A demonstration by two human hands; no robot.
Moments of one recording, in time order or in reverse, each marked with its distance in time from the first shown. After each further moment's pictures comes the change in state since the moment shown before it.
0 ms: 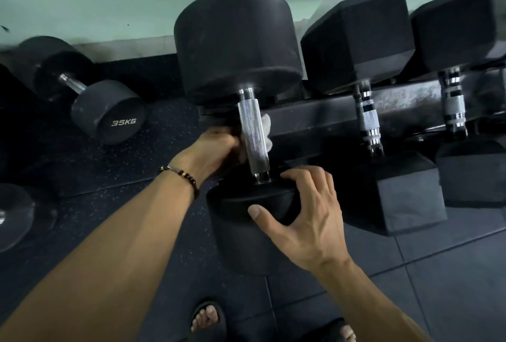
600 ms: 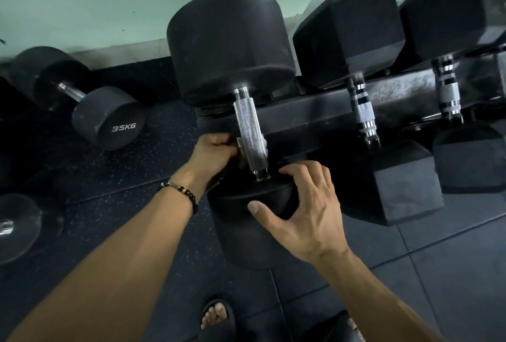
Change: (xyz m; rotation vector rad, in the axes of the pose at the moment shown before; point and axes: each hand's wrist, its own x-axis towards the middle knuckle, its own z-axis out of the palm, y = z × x) left_hand -0.019 -0.012 -0.003 0.300 0.078 0.086; right_hand -0.001 -0.001 -0.001 0.003 0.016 0.001
